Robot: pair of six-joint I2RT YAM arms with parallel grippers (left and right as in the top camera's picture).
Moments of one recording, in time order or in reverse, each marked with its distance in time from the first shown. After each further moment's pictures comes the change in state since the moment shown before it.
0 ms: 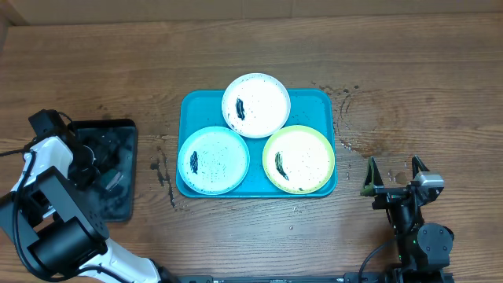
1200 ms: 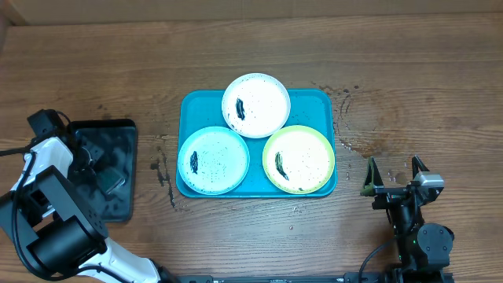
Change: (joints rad) left arm 0.002 0.006 -0.006 0.041 -0.113 0.001; right arm 0.000 0.000 0.000 0.000 0.001 0.000
